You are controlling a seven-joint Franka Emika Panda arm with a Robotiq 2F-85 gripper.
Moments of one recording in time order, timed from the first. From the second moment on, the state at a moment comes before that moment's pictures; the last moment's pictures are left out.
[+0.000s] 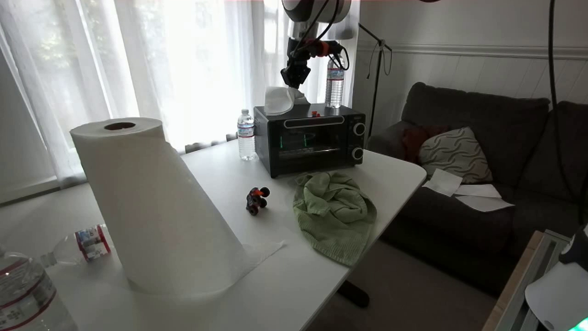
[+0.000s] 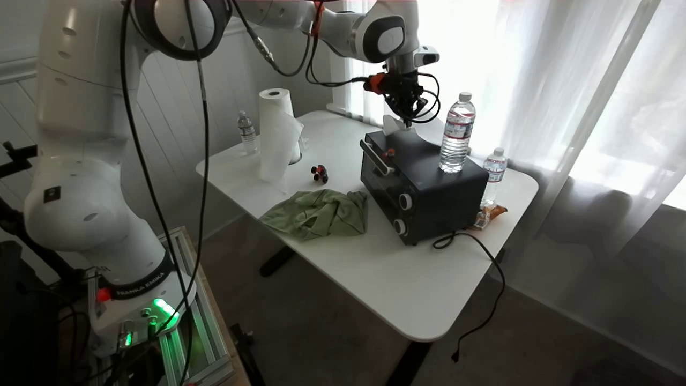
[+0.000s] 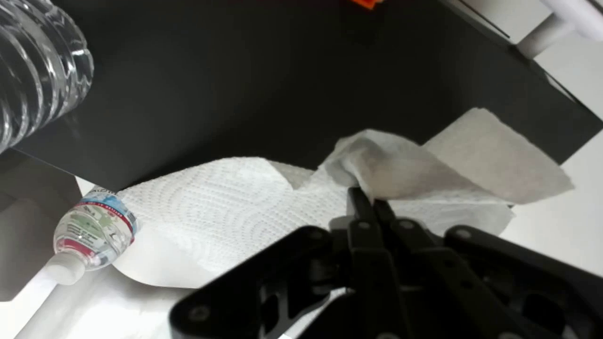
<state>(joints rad) -0.04 0.55 0.00 -1.44 -0.04 2.22 -0.23</state>
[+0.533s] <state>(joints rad) -0.03 0.60 -0.01 -1.44 -0.05 2.22 -0.22</state>
